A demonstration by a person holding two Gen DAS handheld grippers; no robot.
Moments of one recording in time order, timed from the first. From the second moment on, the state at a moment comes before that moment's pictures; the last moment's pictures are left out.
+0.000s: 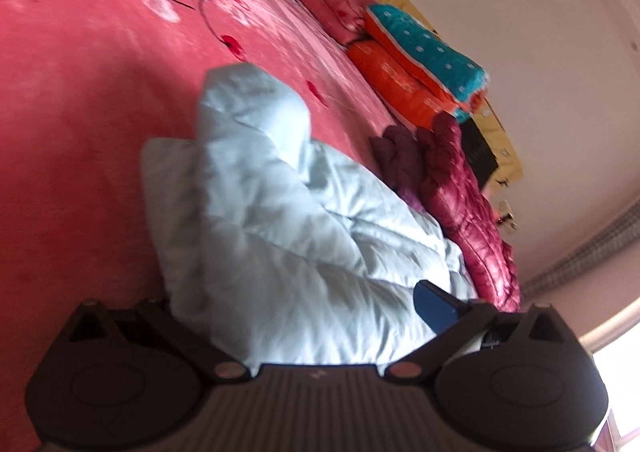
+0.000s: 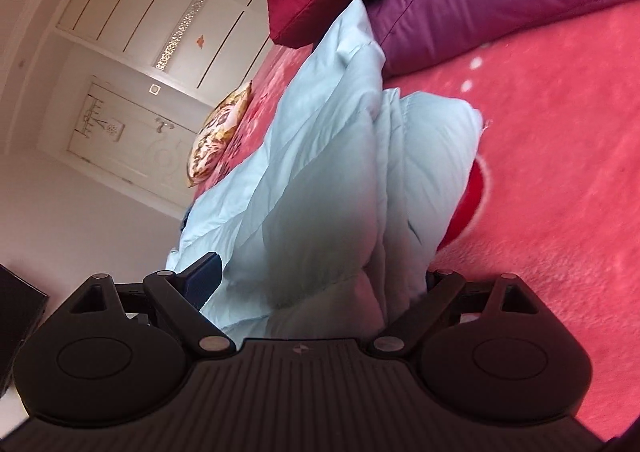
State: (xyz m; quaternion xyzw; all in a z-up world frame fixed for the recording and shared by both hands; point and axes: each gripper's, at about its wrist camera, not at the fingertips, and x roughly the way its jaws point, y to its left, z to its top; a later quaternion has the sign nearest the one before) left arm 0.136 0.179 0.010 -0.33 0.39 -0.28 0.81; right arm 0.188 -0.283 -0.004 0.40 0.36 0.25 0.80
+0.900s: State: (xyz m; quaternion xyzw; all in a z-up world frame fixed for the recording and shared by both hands) left arm 0.039 0.143 0.024 -0.32 0.41 -0.24 0.82; right arm 0.051 -0.148 0.054 0.19 0.32 -0.03 0.93
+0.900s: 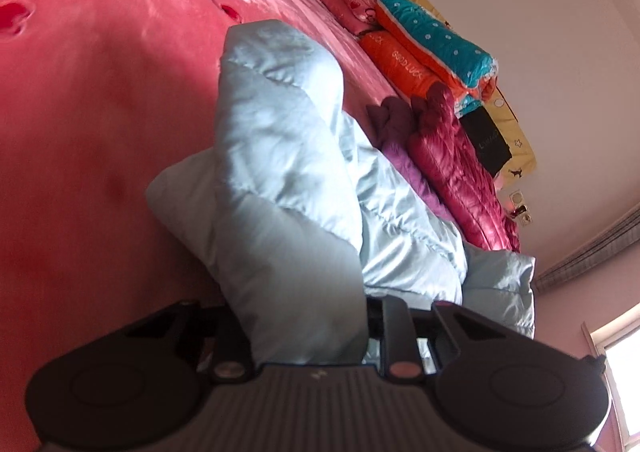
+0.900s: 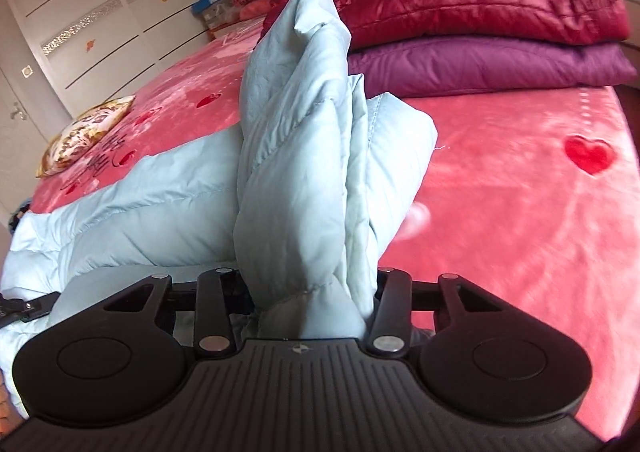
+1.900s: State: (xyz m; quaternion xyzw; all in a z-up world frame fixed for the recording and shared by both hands) left arm -0.097 -0.007 0.197 -0.16 0.33 -0.40 0.84; right arm -0.261 -0.202 0.161 -0.03 0.16 -0.22 0.96
